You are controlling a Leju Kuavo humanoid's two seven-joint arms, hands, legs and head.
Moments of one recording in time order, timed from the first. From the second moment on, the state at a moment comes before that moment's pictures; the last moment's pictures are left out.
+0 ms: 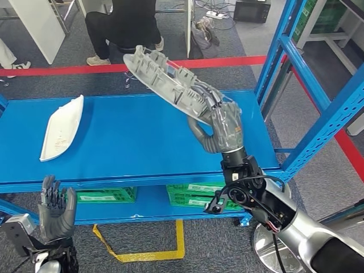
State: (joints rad) left arm -0.12 0.15 -0.45 -1.40 0.43 0.41 -0.62; right arm -0.39 -0.31 0.64 -1.71 0.92 -0.60 0.11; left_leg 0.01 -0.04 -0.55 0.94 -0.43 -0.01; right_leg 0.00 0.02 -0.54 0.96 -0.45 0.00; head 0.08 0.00
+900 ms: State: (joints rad) left arm -0.11 0.16 -0.45 -1.40 0.44 0.46 -0.62; right arm -0.29 -0.27 0.69 -1.68 0.91 -0.61 0.10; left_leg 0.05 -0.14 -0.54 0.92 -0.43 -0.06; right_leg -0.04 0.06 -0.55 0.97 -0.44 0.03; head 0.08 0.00
